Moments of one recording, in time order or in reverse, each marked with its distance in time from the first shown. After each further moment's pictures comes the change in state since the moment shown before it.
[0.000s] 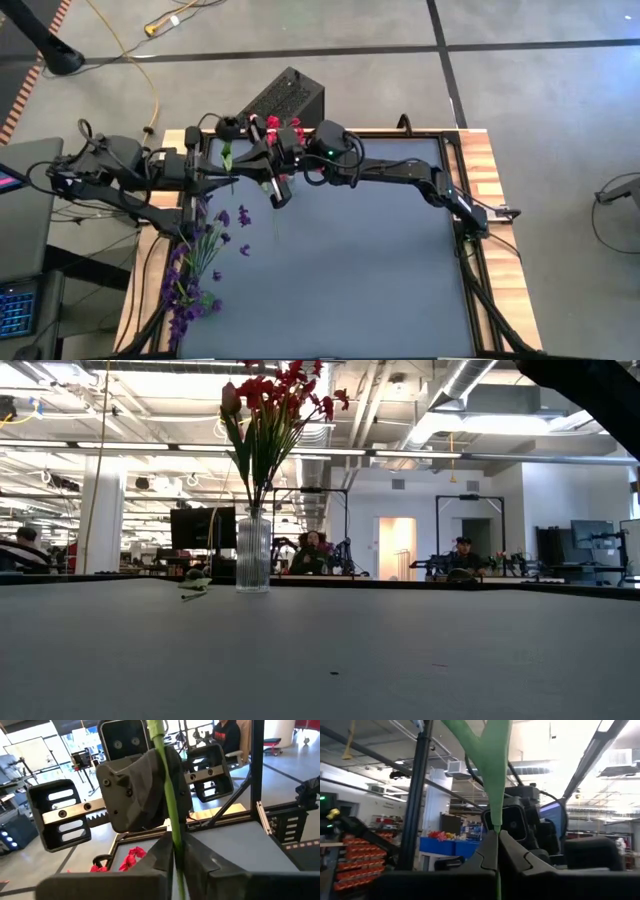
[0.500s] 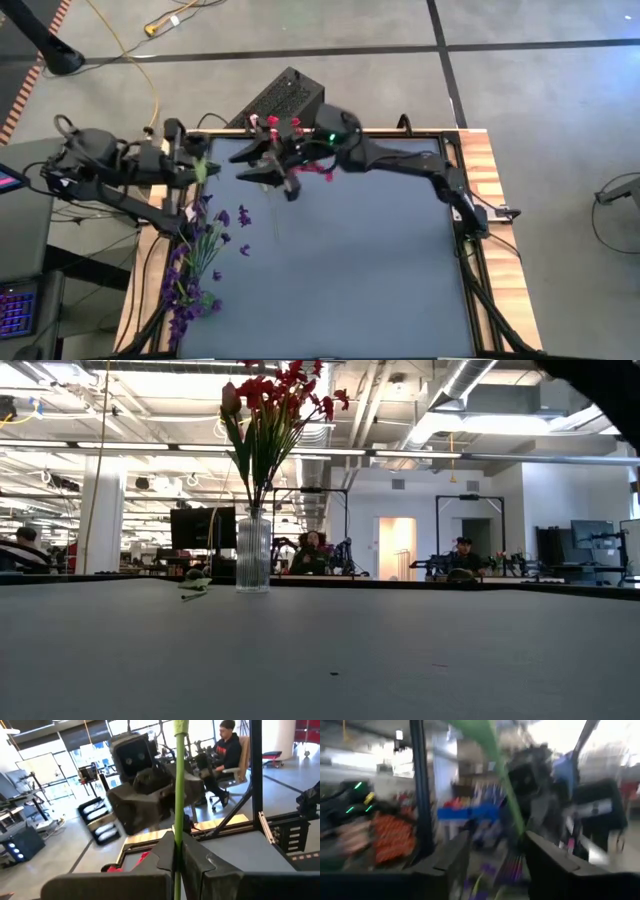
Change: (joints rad) left arm 0.000 -0.095 0.000 -0.016 0.000 0.036; right arm -0.038 -0.091 0.000 -0.331 -0.100 0.063
